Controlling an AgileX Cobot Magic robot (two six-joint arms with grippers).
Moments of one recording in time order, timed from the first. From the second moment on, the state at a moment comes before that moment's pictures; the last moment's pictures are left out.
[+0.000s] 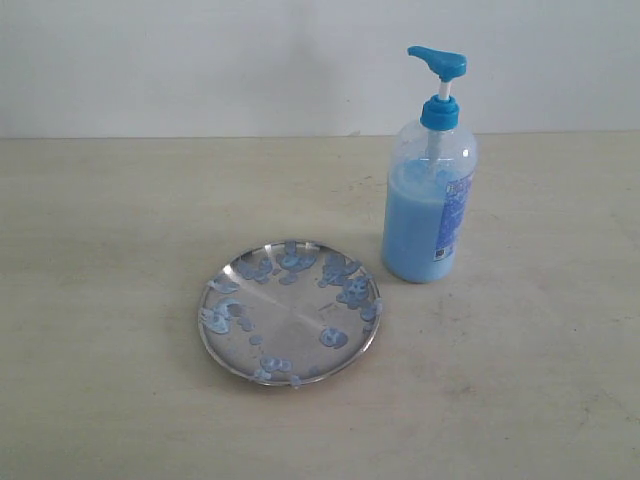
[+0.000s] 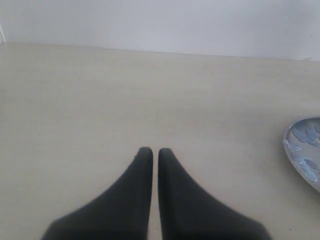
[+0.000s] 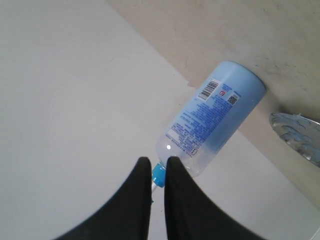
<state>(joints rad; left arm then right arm) 0.13 0.00 0.00 -0.24 0.36 0.22 -0.05 0.24 0.00 0.31 0.14 2.10</state>
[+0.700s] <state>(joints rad) 0.13 0.00 0.00 -0.24 0.36 0.22 -0.05 0.05 -0.01 0.54 -0.06 1.29</state>
